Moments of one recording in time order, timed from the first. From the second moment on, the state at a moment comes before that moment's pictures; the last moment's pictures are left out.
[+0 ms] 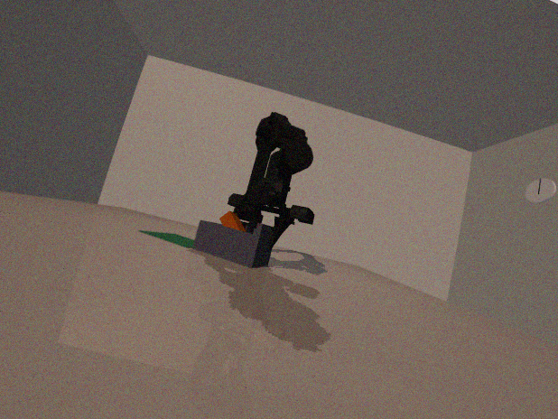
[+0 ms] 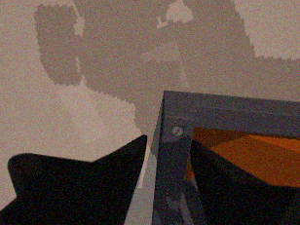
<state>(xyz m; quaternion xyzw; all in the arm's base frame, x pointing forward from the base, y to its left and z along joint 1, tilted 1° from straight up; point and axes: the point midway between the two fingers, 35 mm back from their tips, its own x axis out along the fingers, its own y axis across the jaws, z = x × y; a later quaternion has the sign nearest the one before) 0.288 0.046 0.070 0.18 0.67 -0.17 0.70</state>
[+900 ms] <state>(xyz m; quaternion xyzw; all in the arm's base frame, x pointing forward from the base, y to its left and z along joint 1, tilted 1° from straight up) 0.290 0.055 0.087 0.18 0.67 -0.17 0.70</state>
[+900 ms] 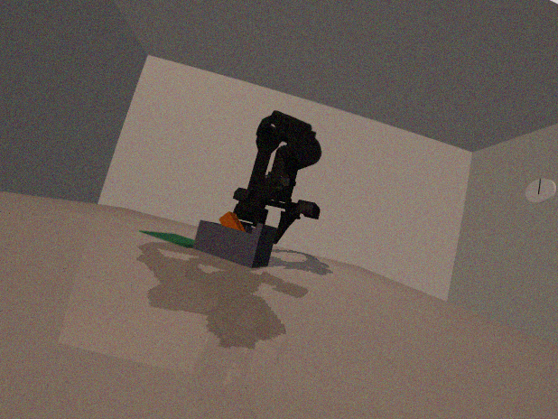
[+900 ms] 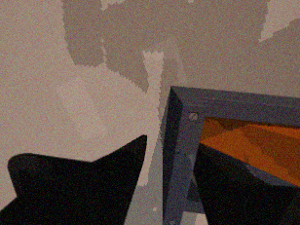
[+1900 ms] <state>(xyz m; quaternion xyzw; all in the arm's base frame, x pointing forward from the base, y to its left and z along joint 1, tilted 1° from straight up) 0.284 0.047 0.174 0.18 0.66 -0.17 0.71</state>
